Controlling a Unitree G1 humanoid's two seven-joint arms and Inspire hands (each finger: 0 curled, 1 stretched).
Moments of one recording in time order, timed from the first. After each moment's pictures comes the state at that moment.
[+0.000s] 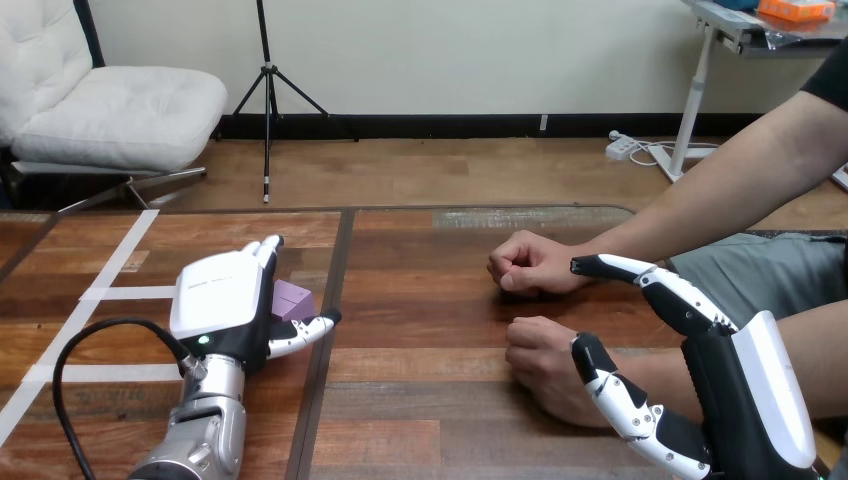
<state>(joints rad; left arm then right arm) -0.64 0.27 -0.46 1.37 0.71 -0.17 0.71 0.42 -0.20 -0.08 -0.19 -0.48 -0.71 -0.15</state>
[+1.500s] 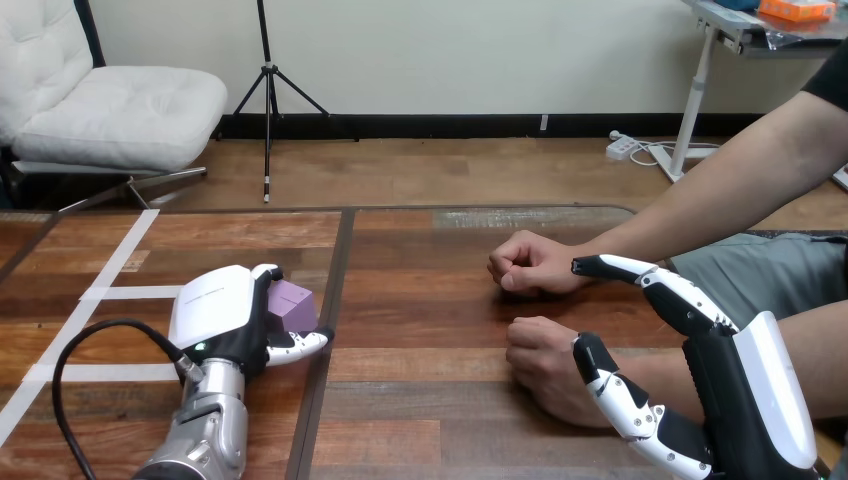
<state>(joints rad) -0.64 0.26 -0.40 1.37 0.62 -0.17 0.59 0.42 -0.20 -0.08 -0.19 -0.47 -0.71 -0.15</state>
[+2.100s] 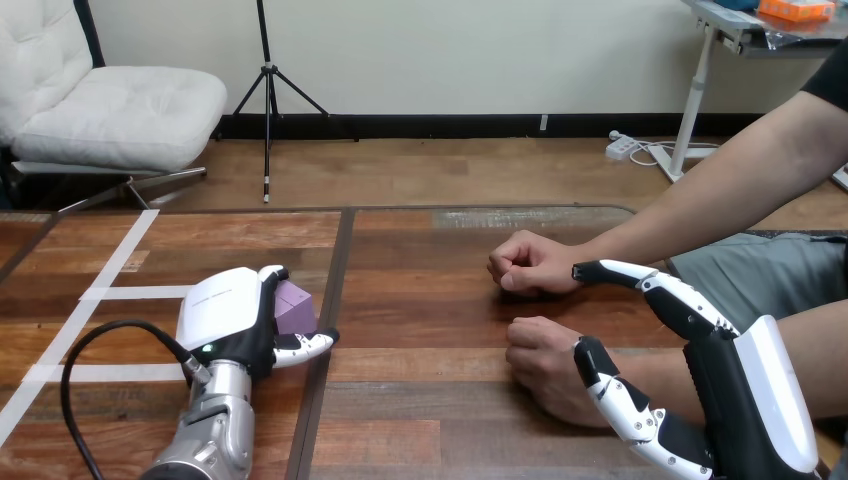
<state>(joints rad) -0.64 0.24 -0.41 1.37 0.62 -0.16 0.59 0.43 -0.20 -0.08 -0.19 -0.47 -0.71 -0.15</state>
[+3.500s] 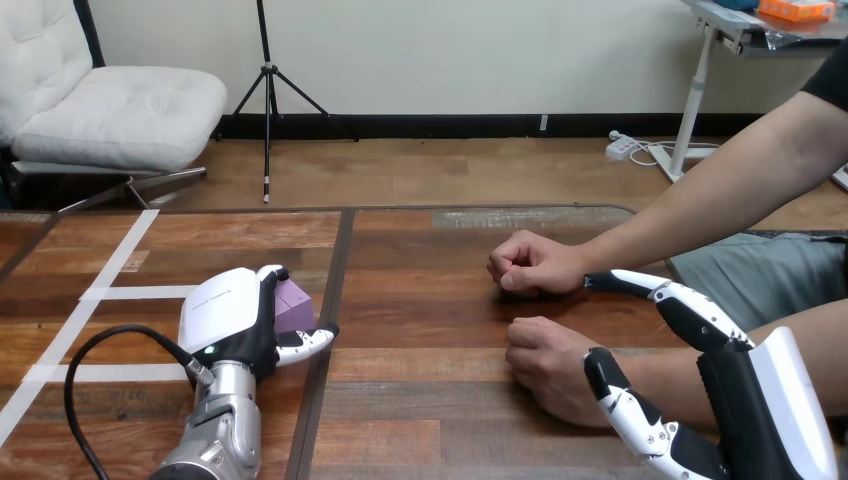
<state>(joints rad) -0.64 0.22 -0.37 1.37 0.59 -0.16 0.60 0.50 -0.20 -0.10 -0.26 -0.47 -0.70 -0.13</state>
